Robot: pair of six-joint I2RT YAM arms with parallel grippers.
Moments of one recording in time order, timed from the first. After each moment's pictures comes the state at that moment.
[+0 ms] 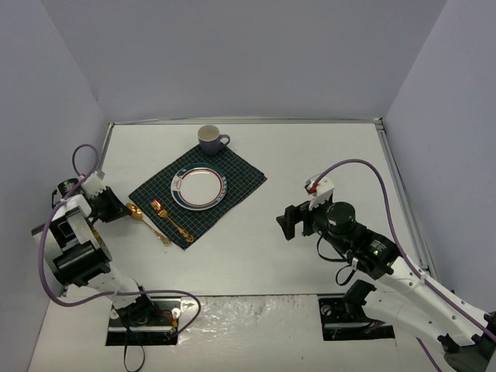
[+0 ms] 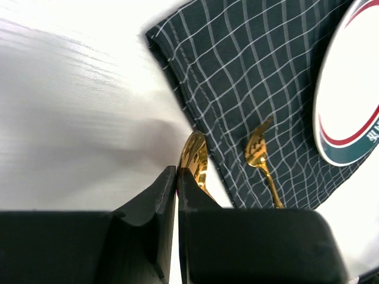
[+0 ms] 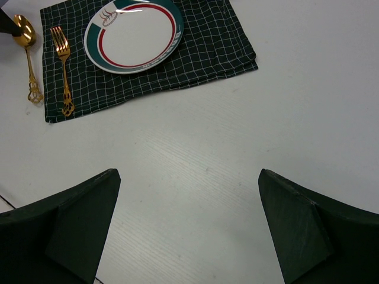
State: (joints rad) left arm 0.59 1.63 0.93 -0.44 0.63 0.02; right arm 0.79 0.72 0.68 -0.32 0.15 0.20
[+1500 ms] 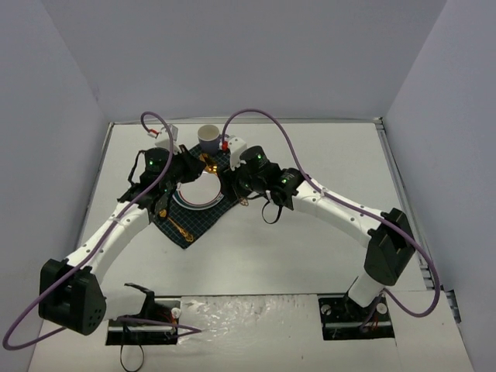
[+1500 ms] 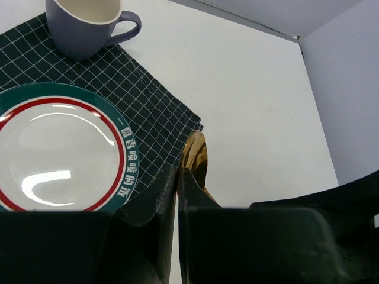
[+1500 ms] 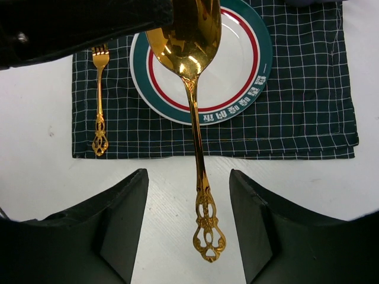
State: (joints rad) left arm -0.33 1.23 0.94 -0.03 0.14 -0.58; right arm 0.84 1.63 1.35 -0.30 -0.03 0.12
